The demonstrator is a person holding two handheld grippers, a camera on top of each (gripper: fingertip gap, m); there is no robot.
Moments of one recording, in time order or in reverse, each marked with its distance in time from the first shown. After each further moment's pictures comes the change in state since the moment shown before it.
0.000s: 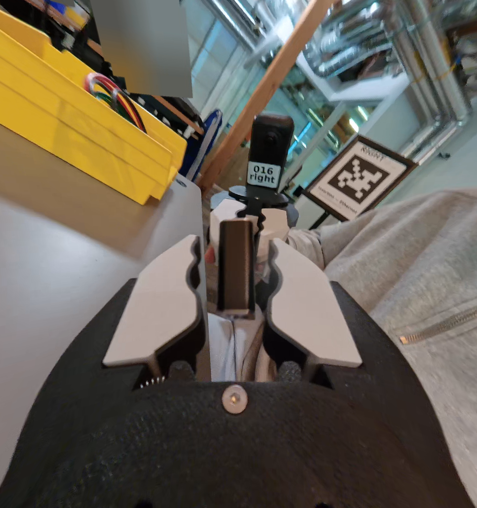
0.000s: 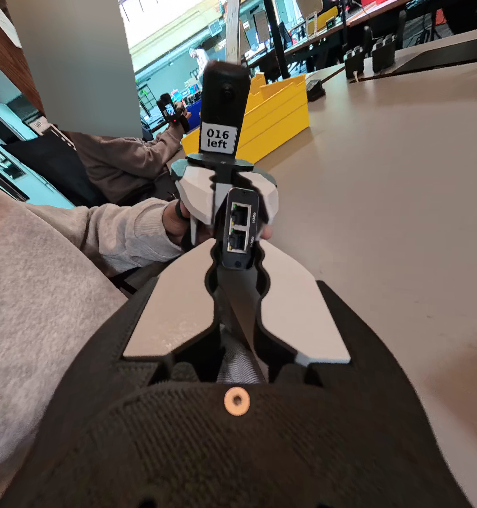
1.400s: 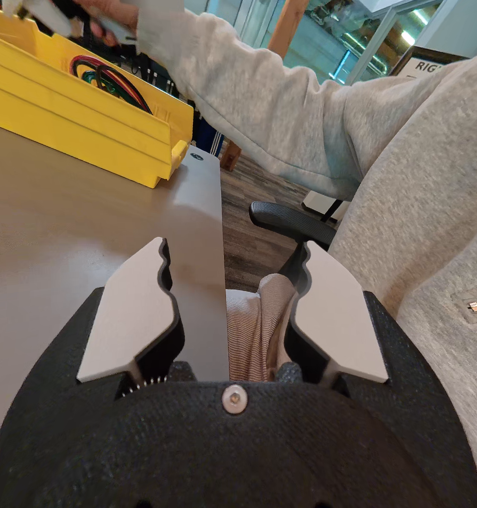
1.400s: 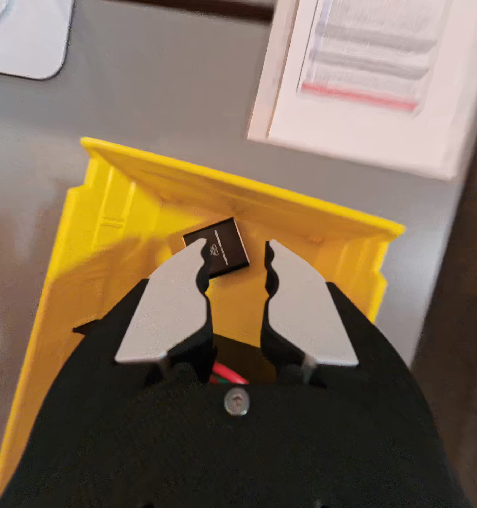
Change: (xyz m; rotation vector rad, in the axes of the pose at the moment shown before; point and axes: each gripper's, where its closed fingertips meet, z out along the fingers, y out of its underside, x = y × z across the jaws) left arm 0.001 0.030 0.019 -0.143 -0.092 0.198; right arm 0.375 -0.141 -0.230 -0.538 1.001 0.166
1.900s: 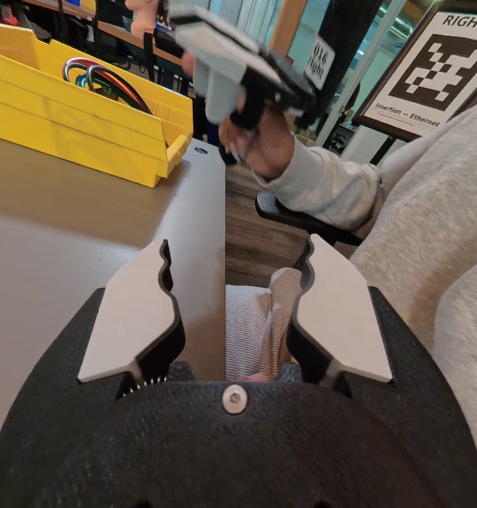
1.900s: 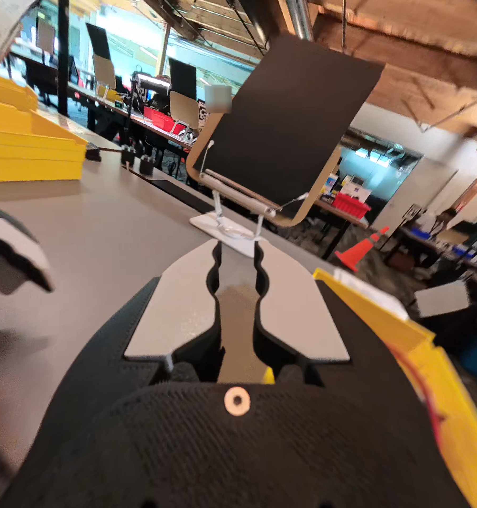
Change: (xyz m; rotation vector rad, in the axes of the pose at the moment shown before) left arm 0.010 0.008 0.011 -0.036 -0.050 0.095; right arm -0.252 0.106 -0.177 1.067 -0.037 -0.445
